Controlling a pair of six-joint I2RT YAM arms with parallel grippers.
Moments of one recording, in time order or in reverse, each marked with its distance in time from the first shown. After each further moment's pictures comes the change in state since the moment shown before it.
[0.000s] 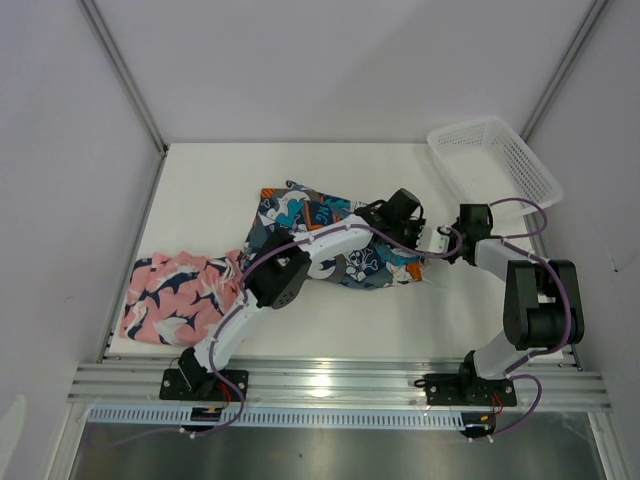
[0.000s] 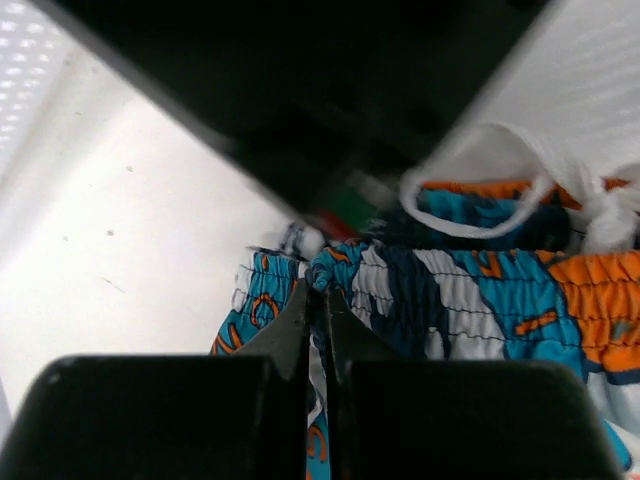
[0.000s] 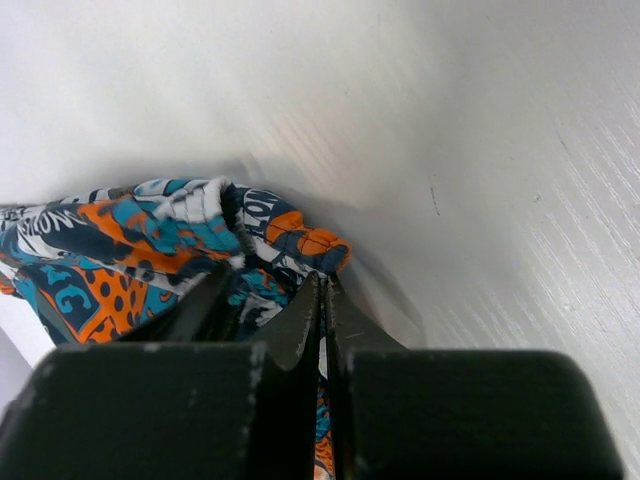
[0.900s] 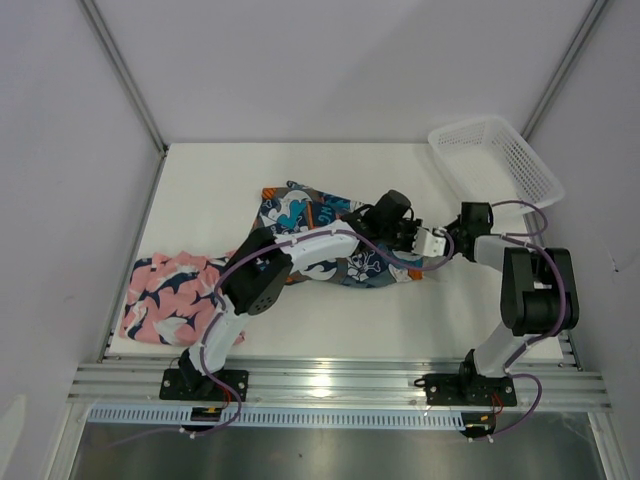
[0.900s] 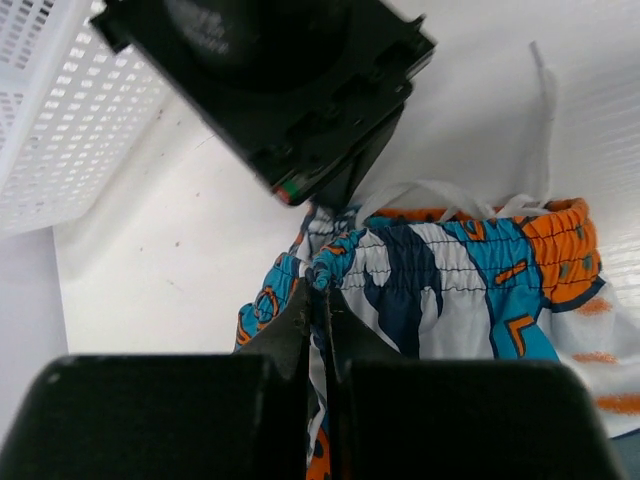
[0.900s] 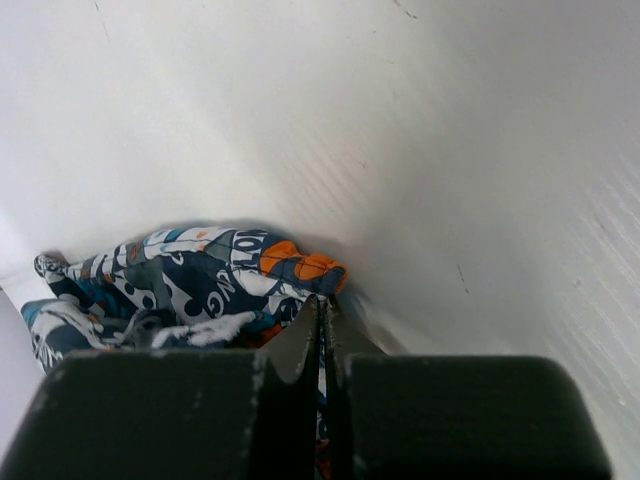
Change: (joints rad) left arm -0.017 -0.250 -0.355 0.274 0.039 -0.019; right arm -0.032 0.091 0.021 0.099 -0.072 0.069
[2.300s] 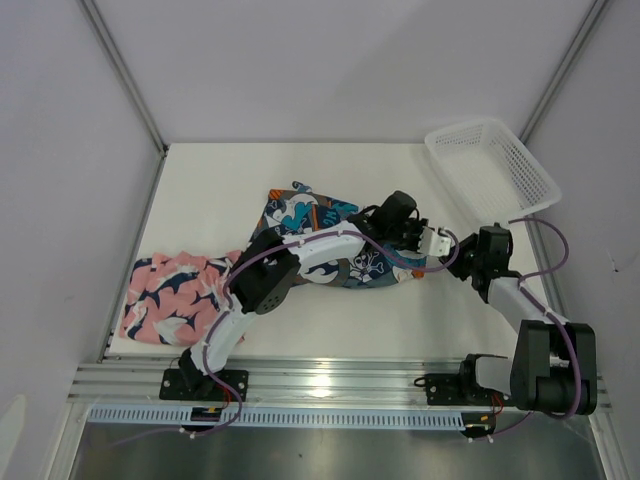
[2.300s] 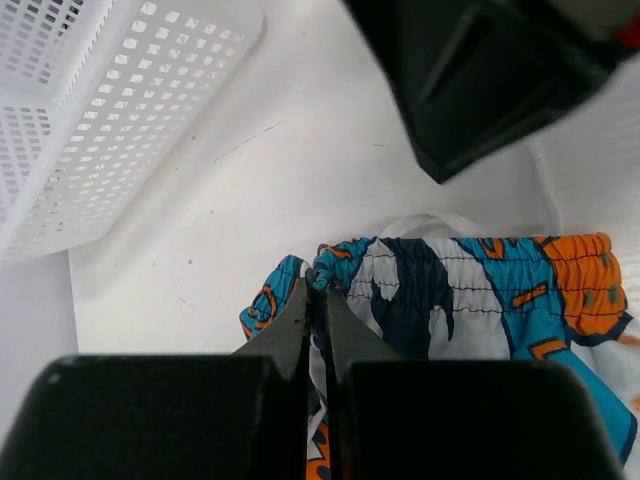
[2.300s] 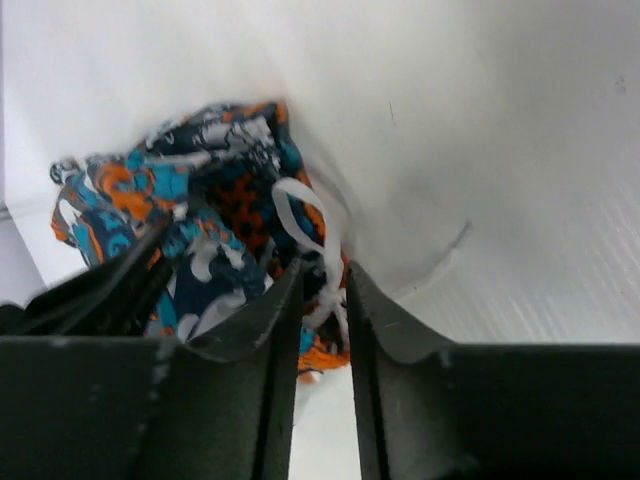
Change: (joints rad) left arm -0.006 0.059 0.067 0.022 -0.018 0.000; right arm -0.048 -0.432 -0.271 -0.016 0.022 -0.095
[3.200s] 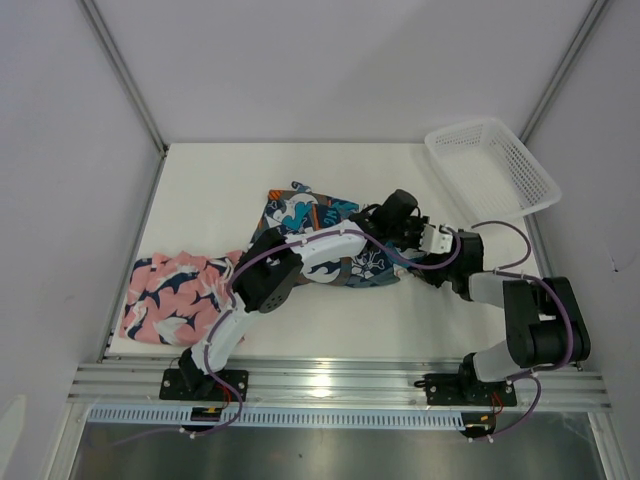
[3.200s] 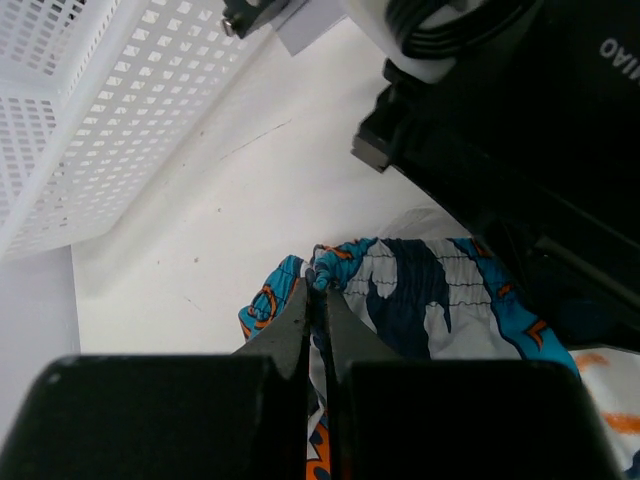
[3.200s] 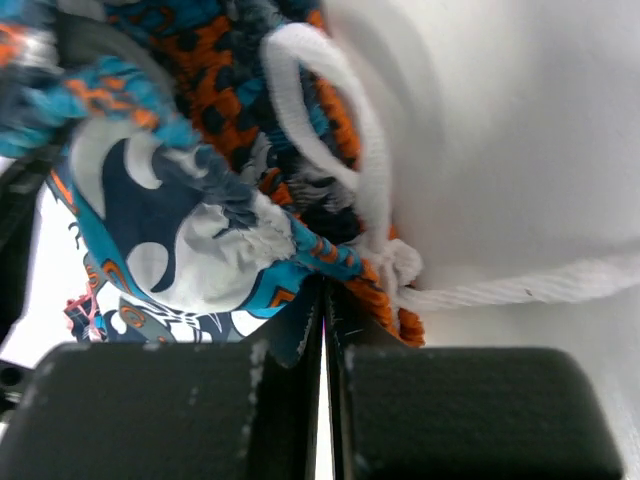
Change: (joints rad) left arm 0.004 0.039 0.047 0.000 -0.014 -0.011; right arm 0.145 0.238 -0.077 0.249 -0.163 0.040
